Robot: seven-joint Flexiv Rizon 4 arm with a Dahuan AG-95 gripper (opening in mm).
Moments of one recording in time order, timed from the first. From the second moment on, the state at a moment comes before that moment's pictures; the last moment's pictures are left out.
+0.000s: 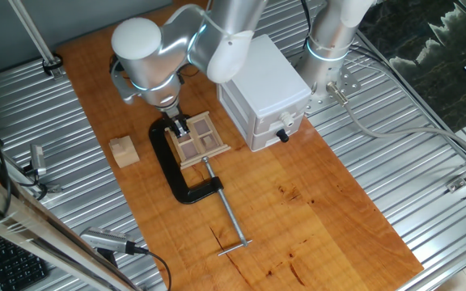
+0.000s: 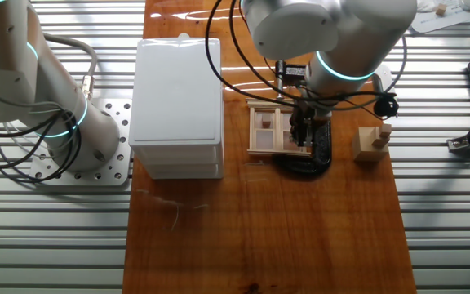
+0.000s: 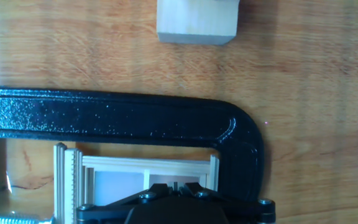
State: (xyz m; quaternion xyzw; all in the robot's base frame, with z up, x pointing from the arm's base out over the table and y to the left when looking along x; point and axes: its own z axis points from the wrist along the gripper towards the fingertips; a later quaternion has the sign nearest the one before) arm 0.495 -0.002 0.026 0.01 -1.00 0.01 0.06
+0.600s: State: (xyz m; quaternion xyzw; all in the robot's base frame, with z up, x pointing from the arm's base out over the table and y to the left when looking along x) arm 0.489 0.000 0.025 -0.02 -1.00 0.00 0.05
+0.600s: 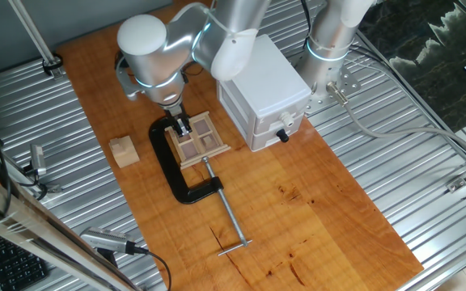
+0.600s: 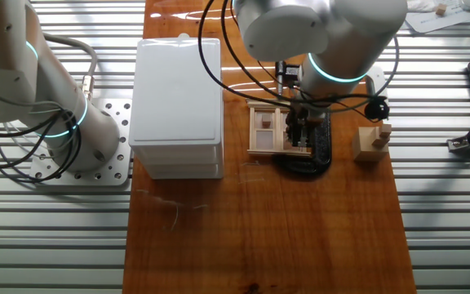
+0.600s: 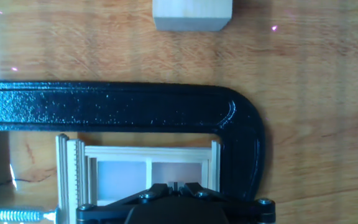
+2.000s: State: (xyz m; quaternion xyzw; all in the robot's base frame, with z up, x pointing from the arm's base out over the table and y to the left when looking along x) arm 0.492 0.008 0.021 -0.04 -1.00 0.00 0.03
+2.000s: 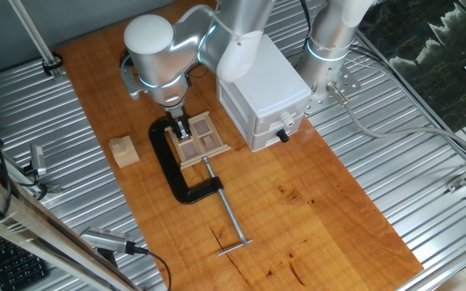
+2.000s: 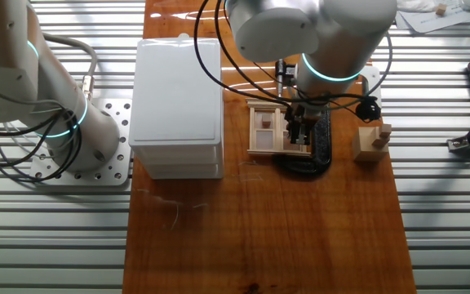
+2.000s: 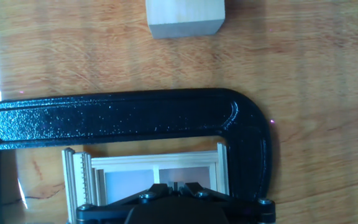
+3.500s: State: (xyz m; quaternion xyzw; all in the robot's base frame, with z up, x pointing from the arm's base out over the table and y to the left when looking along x) arm 0.495 0.012 0.018 -0.05 -1.00 0.00 0.03
